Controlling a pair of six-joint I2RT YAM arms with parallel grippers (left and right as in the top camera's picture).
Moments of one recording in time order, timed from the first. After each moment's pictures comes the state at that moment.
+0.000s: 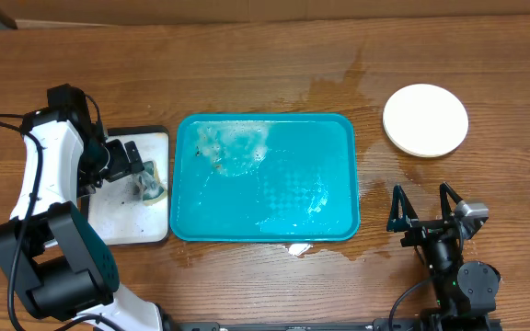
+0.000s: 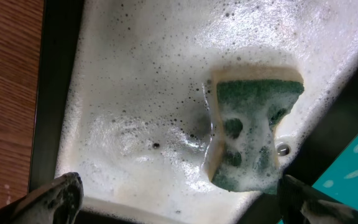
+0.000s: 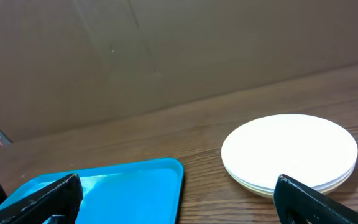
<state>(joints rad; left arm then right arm) 0.33 1.81 1.38 -1.12 -0.02 -0.12 0.06 0.01 0.02 -0.03 -0.09 0.31</state>
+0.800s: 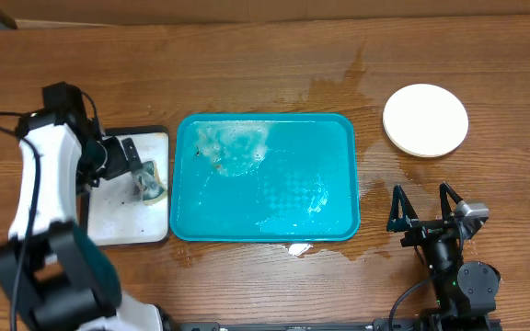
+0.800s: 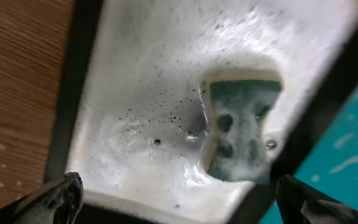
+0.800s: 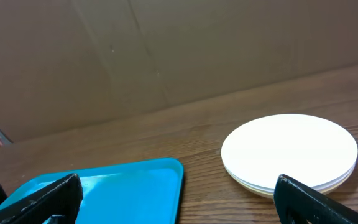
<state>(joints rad) 0.32 1.69 1.37 -1.11 -0.02 -0.12 0.06 0.01 0.02 -0.03 -0.09 0.31</state>
